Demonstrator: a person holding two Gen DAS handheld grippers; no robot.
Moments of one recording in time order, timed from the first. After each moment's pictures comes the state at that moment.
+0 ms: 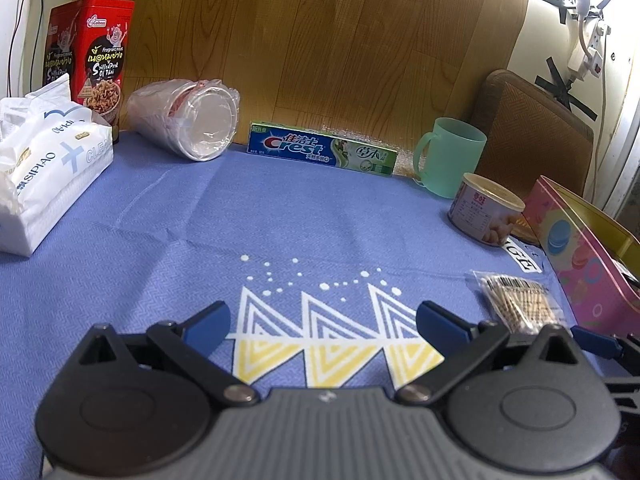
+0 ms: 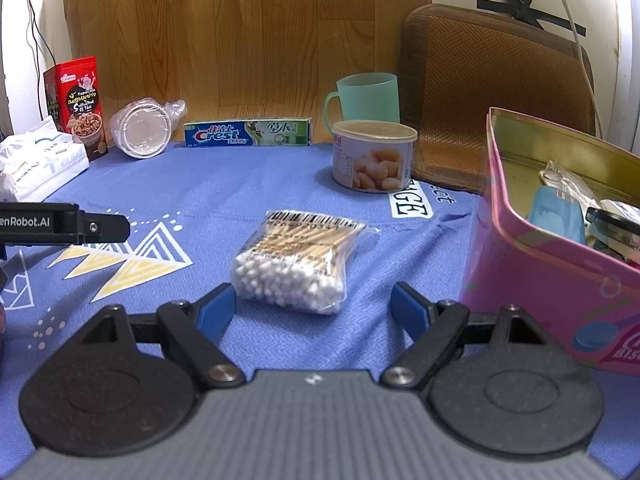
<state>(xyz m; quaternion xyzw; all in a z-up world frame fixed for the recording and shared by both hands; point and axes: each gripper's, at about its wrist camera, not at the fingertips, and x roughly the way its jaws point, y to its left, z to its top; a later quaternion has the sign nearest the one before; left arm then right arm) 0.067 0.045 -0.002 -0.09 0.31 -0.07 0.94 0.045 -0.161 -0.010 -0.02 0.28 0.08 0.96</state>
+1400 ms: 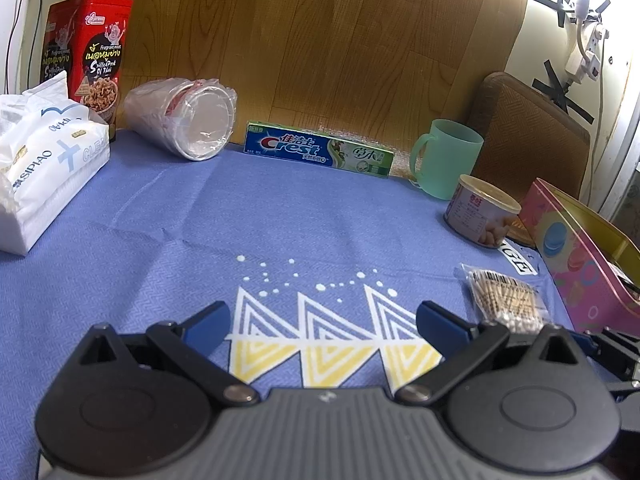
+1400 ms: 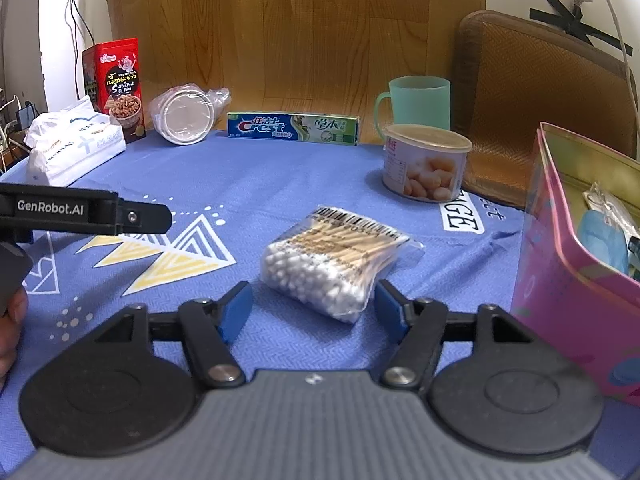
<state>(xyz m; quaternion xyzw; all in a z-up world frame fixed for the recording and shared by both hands) 0.066 0.044 -0.002 -0.10 0.31 -0.07 0.94 0.053 -0.145 -0.012 -0.04 0.29 0.14 0.95</state>
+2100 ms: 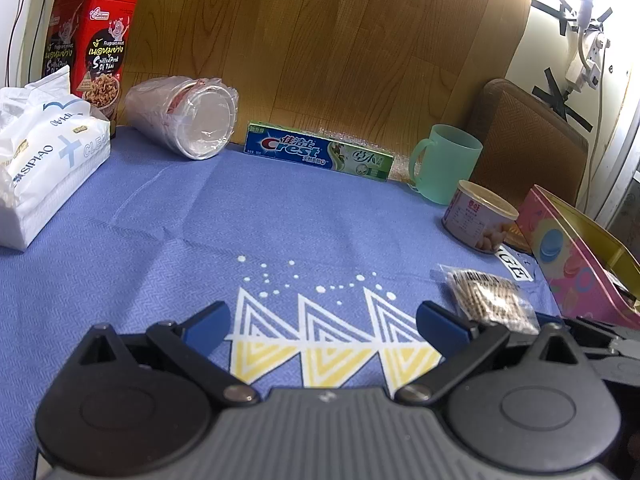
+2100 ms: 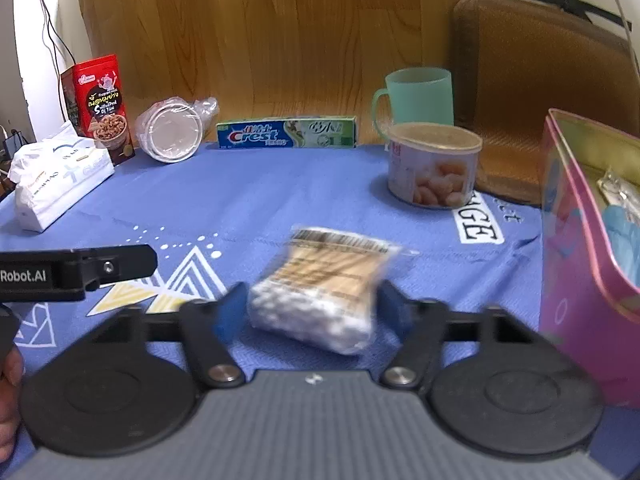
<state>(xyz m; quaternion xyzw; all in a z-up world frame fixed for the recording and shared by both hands) 0.066 0.049 -0.002 -0.11 0.31 -0.07 0.94 0.080 -0.140 -0.011 0.00 0.29 0.13 0.95</state>
